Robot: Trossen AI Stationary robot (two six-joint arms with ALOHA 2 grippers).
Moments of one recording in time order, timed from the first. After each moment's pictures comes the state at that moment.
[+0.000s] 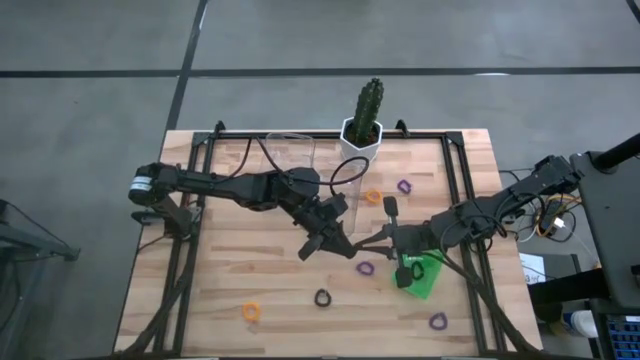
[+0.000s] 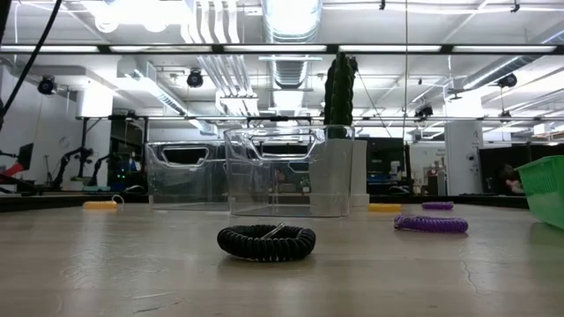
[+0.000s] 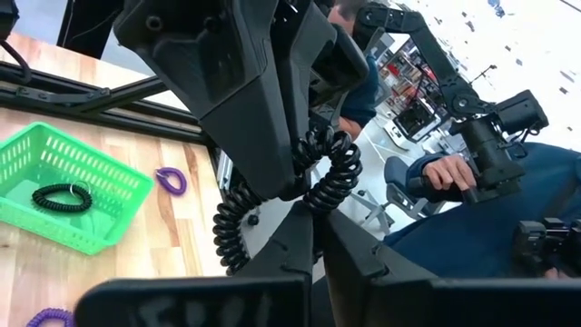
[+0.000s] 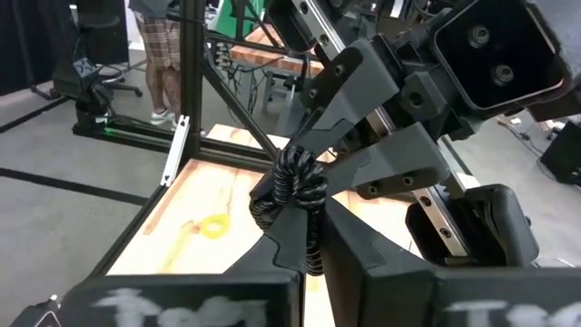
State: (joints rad) left arm -0.07 1.65 1.52 -0.08 0.60 -0.51; right arm 0.47 1.23 1.06 -0.04 0.36 -0.05
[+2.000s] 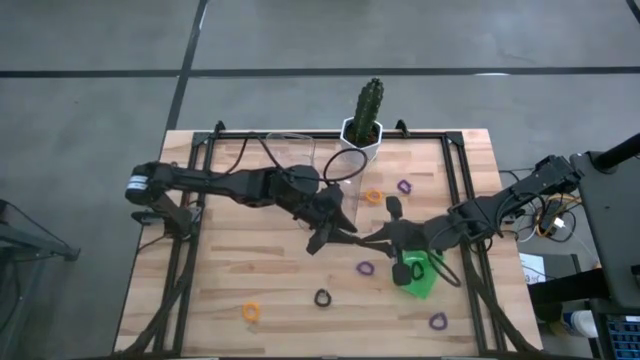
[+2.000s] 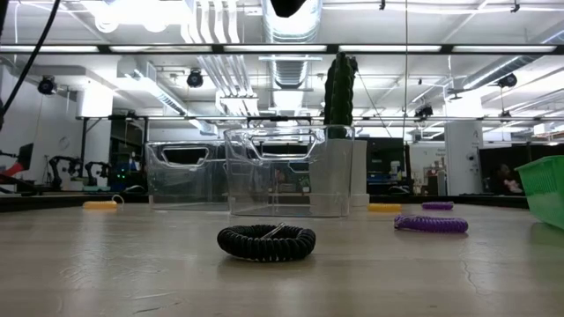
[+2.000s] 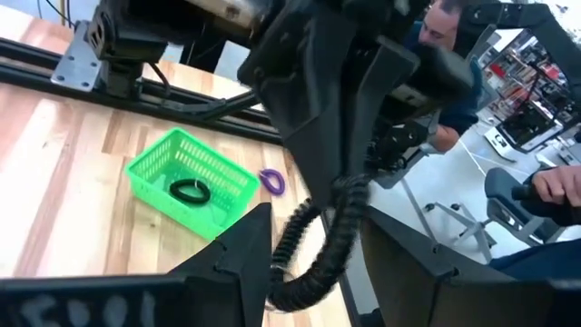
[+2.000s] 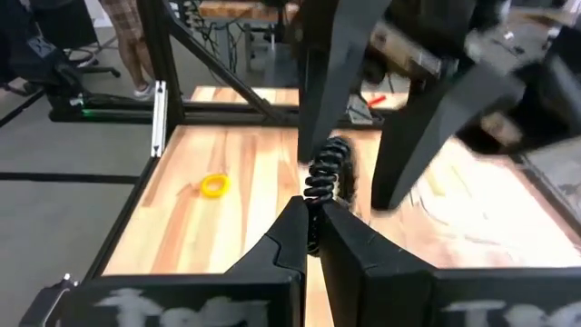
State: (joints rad) left arm -0.05 1.62 1.52 -0.22 0.36 -0.39; right arm 0.47 1.22 1.06 -0.21 0.42 0.18
